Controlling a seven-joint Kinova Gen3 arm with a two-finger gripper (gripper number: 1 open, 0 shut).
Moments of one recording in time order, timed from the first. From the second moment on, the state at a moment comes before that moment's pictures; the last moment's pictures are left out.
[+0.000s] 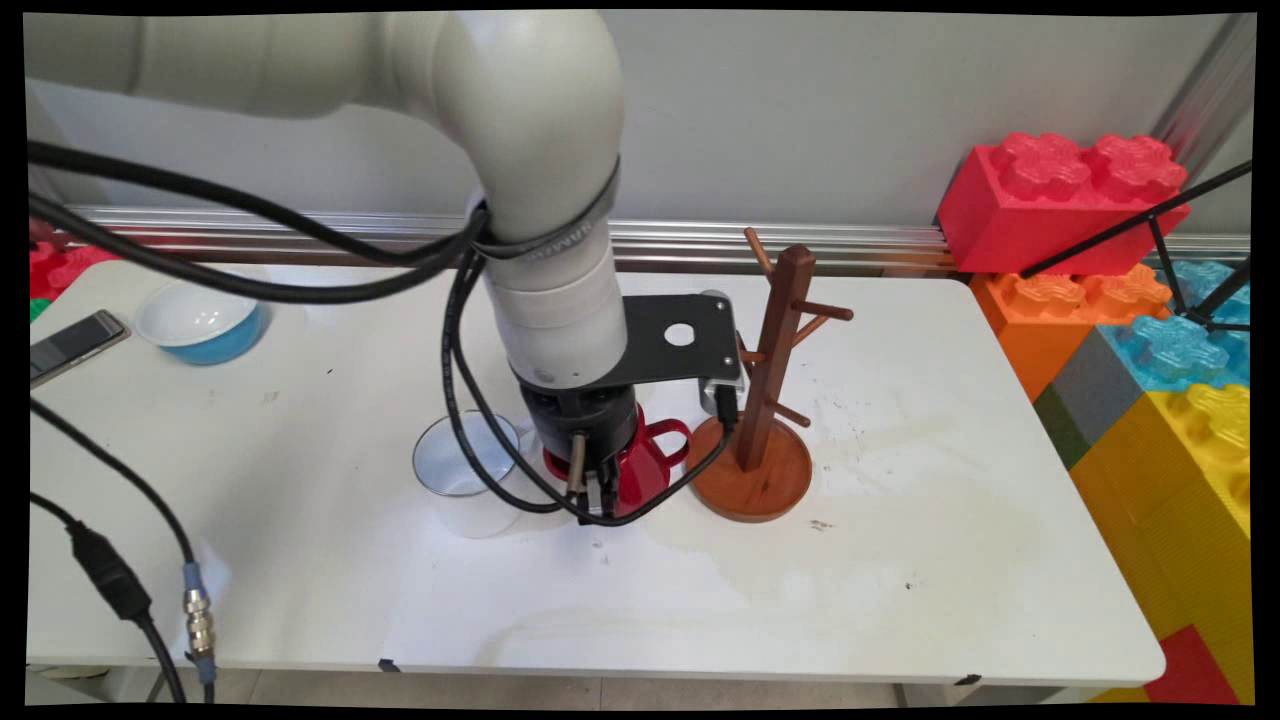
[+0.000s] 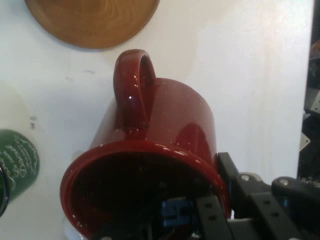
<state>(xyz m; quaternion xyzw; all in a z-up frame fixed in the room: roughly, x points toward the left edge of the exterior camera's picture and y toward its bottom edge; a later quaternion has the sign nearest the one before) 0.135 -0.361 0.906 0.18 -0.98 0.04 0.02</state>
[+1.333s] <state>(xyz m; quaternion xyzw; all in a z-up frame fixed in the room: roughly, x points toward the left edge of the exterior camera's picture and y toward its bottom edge) 0.130 -0.394 0.842 0.18 -0.98 0.02 -0.03</state>
